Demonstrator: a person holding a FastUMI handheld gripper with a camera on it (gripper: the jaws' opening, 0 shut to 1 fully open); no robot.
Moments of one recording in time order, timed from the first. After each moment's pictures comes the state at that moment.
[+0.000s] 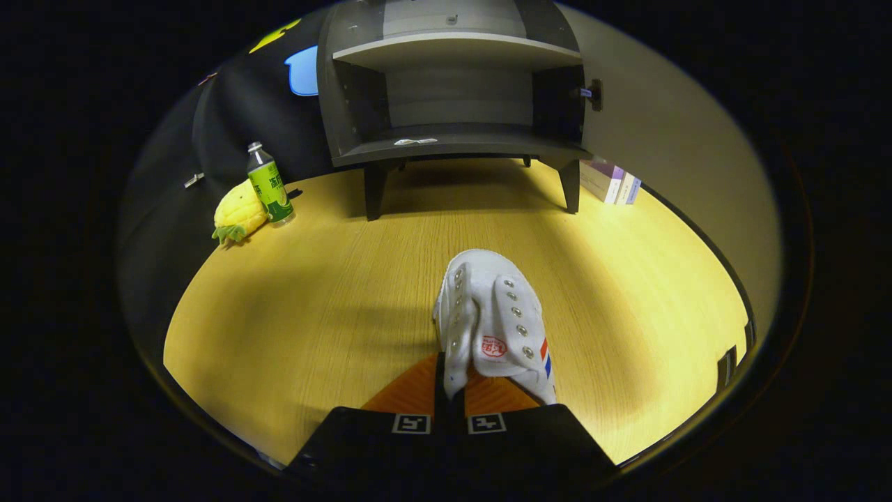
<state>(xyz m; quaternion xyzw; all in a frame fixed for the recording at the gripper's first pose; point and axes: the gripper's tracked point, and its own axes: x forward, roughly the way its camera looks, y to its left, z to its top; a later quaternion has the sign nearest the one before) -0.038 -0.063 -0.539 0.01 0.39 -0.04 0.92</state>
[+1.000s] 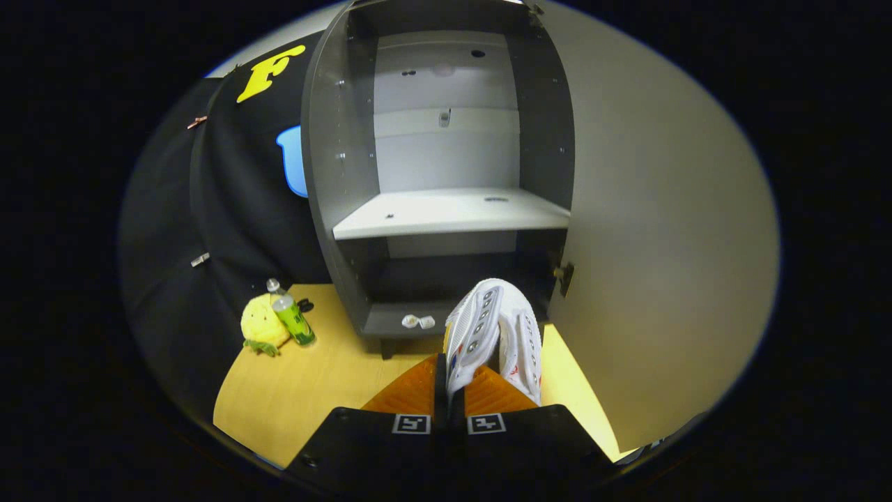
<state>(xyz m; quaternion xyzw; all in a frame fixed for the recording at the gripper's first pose) 0.063 -0.058 -0.280 0.00 0.24 -0.06 0.97</state>
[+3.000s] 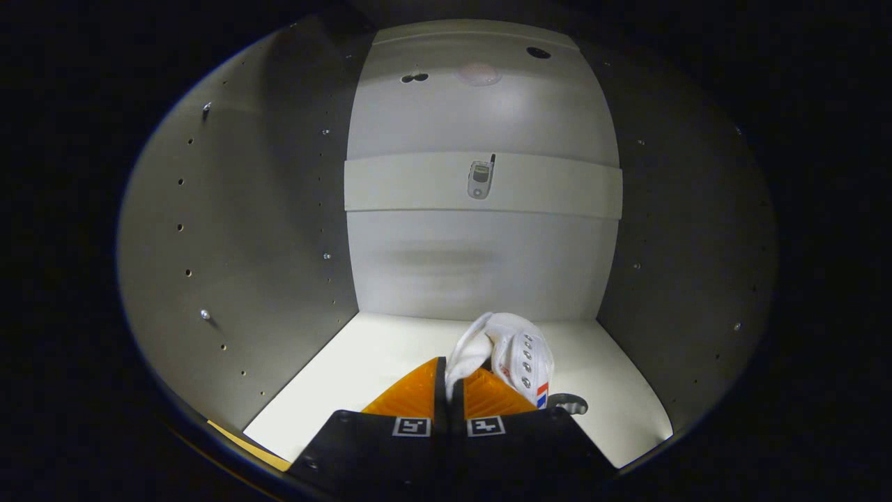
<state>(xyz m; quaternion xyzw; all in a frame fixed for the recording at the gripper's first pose) 0.369 -0.075 -0.240 -0.03 0.16 0.01 0.99</state>
